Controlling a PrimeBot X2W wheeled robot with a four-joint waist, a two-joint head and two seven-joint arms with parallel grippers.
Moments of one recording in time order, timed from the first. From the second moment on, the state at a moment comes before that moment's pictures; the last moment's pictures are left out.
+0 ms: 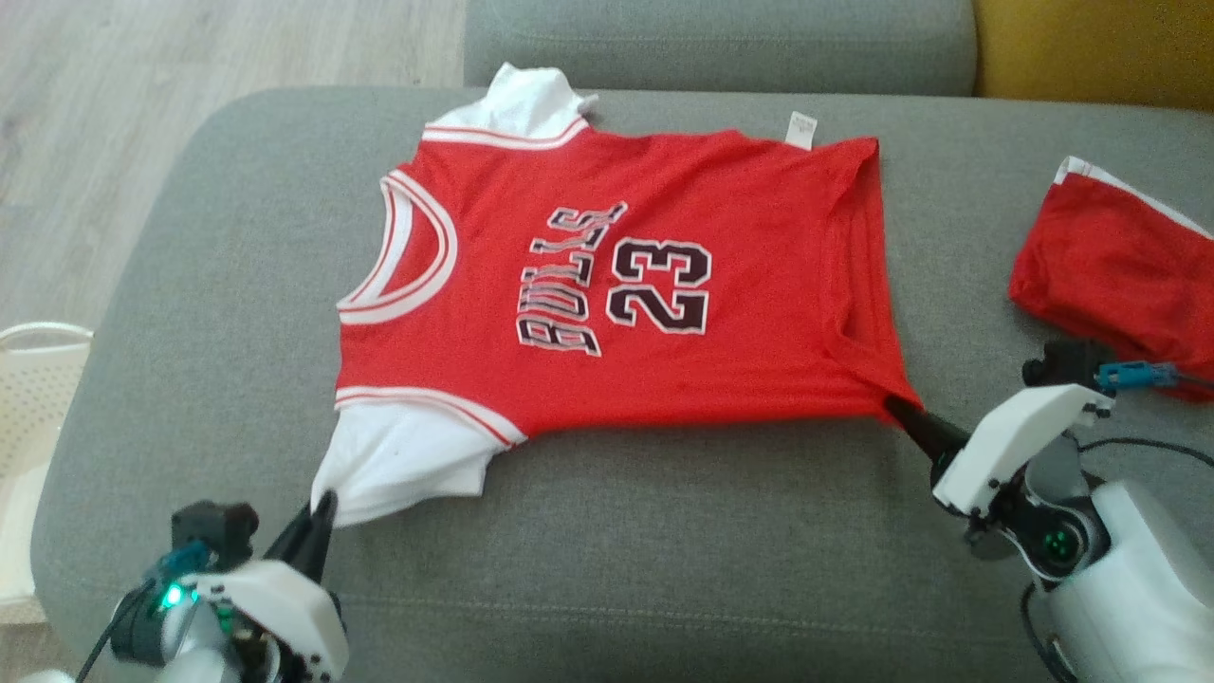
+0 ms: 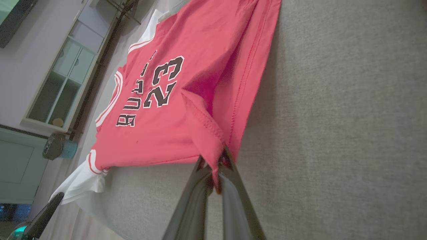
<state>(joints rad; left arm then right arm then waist) -0.11 0.25 -0.25 0.54 -0.36 -0.12 -0.12 -0.38 -0.32 0.39 0.70 0.90 0.12 0.45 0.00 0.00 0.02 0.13</state>
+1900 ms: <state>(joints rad) -0.33 0.62 -0.45 0.19 -0.56 -0.06 0.19 -0.44 -0.33 0.22 0.45 0.70 0.12 0.93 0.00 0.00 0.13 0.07</state>
